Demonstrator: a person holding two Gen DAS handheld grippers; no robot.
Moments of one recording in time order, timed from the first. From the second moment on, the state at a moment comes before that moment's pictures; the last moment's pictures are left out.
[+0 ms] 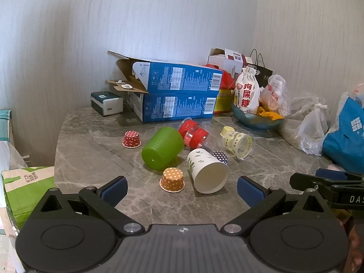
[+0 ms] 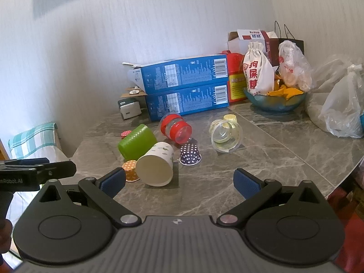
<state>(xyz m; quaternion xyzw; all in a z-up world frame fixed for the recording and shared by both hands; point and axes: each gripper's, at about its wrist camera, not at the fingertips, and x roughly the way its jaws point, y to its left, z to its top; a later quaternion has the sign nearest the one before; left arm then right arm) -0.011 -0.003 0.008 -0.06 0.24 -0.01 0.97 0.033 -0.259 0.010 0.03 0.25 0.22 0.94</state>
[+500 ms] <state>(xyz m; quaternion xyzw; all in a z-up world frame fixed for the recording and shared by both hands) -0.004 -0.005 0.005 -0.06 0.25 -0.02 0.97 0.036 -0.259 0.007 0.03 0.25 0.22 0.94</state>
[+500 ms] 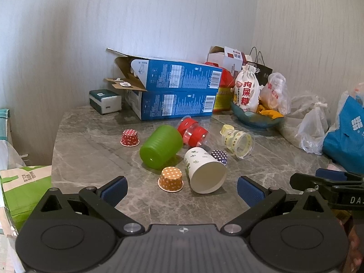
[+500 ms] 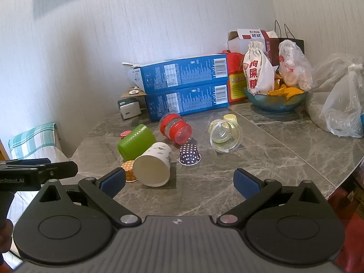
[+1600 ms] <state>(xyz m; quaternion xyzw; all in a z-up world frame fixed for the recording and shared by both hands) 0.038 0.001 -0.003 -0.11 0.25 -0.05 0.96 0.140 -0.236 0.030 -0.02 0.28 0.29 0.92</state>
